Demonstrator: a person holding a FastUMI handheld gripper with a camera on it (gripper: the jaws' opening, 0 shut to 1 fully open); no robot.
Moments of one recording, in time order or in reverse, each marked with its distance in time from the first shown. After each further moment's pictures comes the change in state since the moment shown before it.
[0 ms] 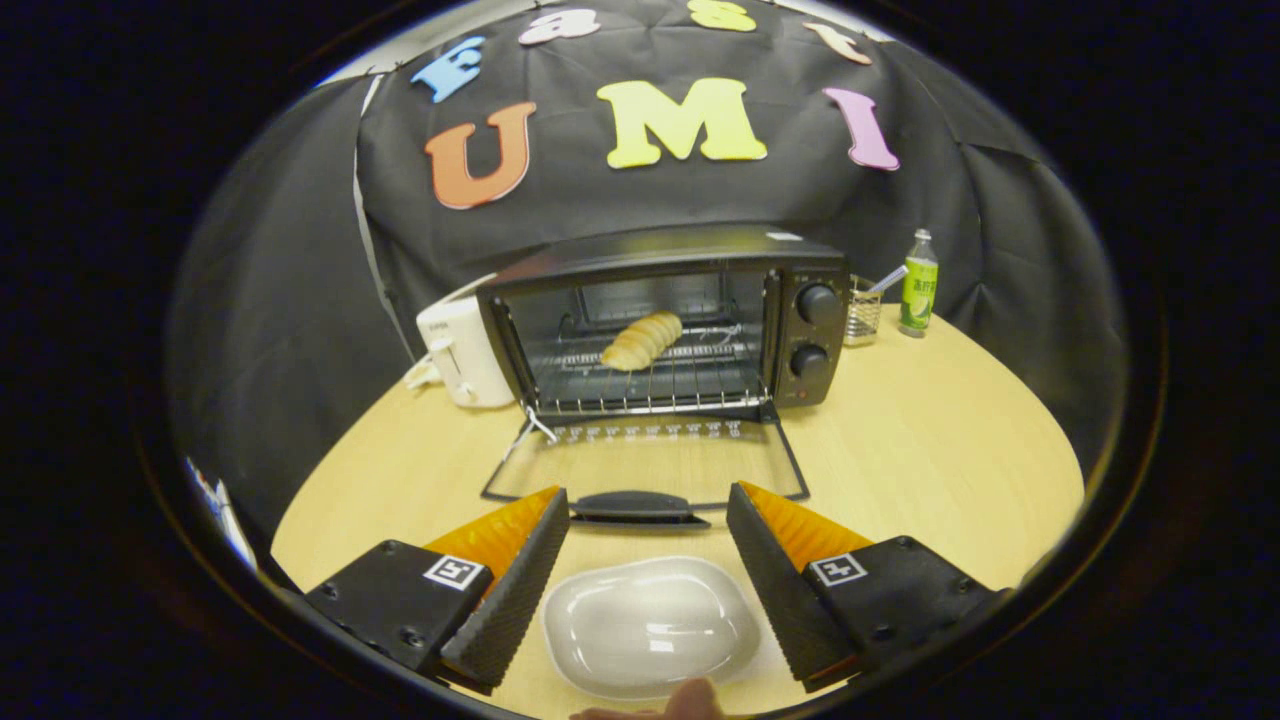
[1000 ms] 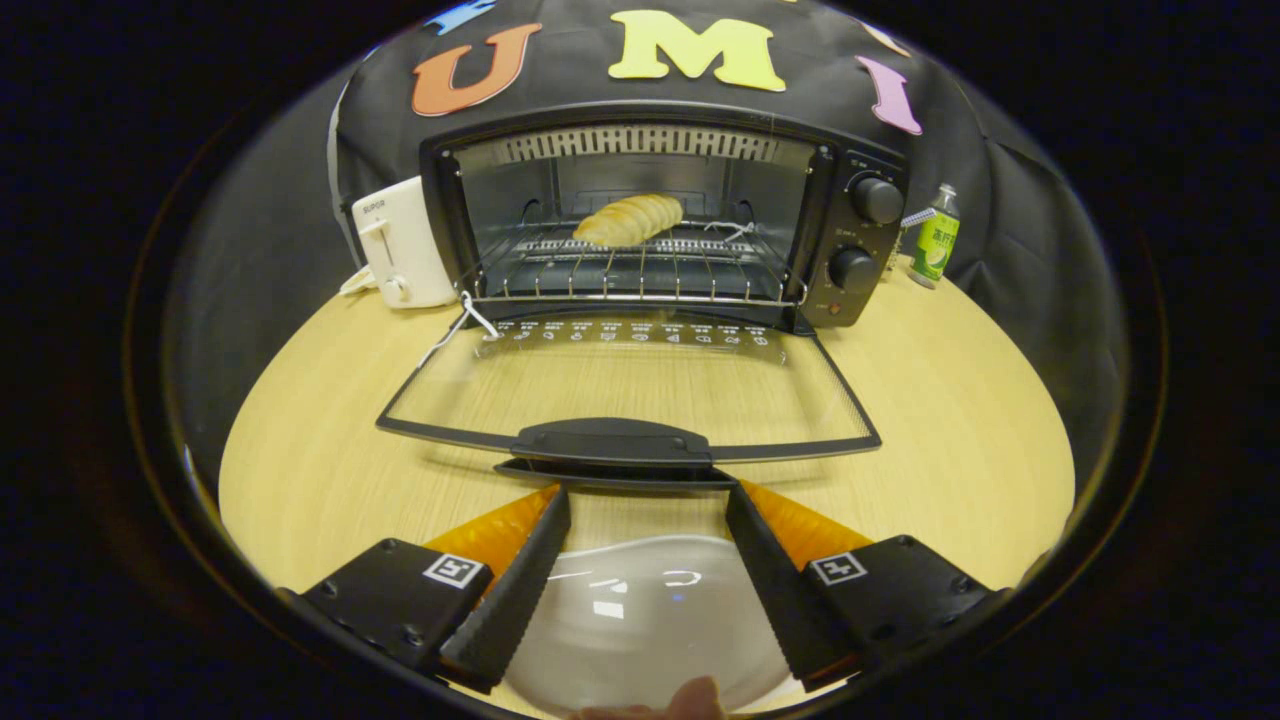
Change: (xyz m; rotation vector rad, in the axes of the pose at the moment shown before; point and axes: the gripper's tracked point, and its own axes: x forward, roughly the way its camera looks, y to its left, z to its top) arm 0.058 -0.006 -0.047 -0.050 0.182 -0.116
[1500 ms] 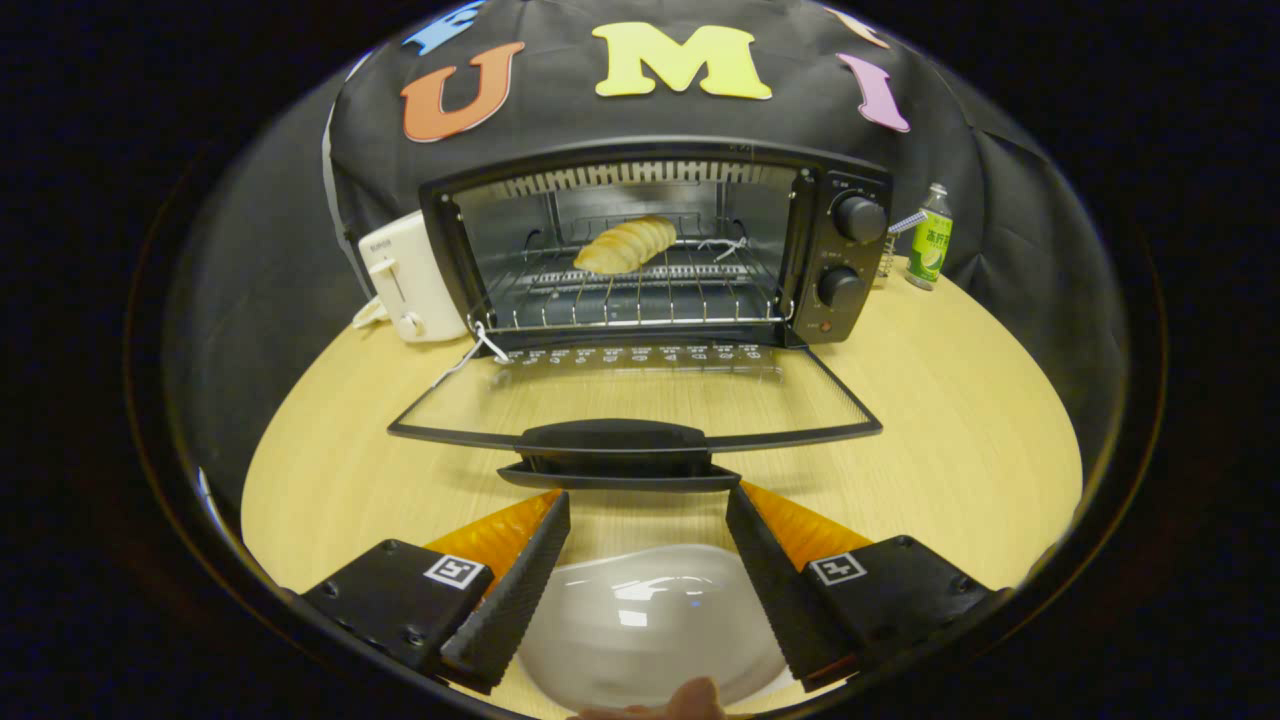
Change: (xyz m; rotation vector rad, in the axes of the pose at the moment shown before) arm -0.028 0.001 0.030 0.073 -0.064 0.053
